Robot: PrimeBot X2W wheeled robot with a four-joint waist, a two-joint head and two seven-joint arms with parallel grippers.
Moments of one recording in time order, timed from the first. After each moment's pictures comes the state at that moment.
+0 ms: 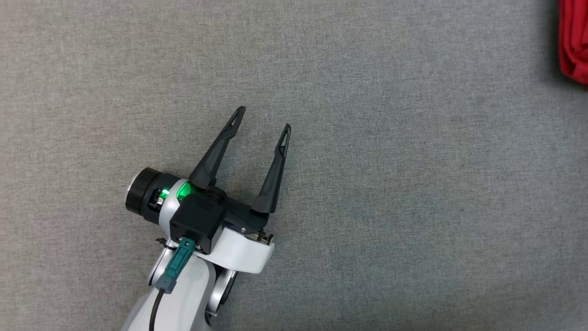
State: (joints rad) left arm -0.34 0.07 -0.41 0.02 -0.10 0.04 -0.26; right arm -1.08 -0.80 0.66 0.83 0.61 0.13 -0.26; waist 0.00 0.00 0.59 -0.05
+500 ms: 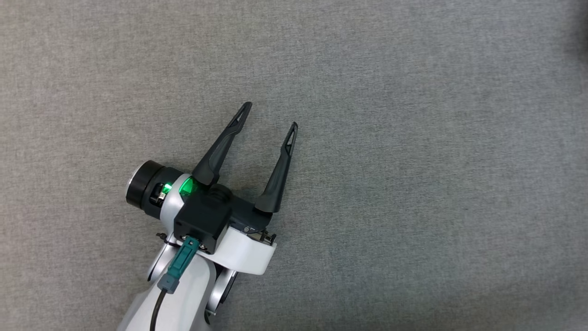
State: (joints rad) left arm -0.35 0.10 -0.43 -0.02 -0.09 0.04 -0.23; right arm -1.11 -0.91 0.70 0.85 0.61 0.13 -0.26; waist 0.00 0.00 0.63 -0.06
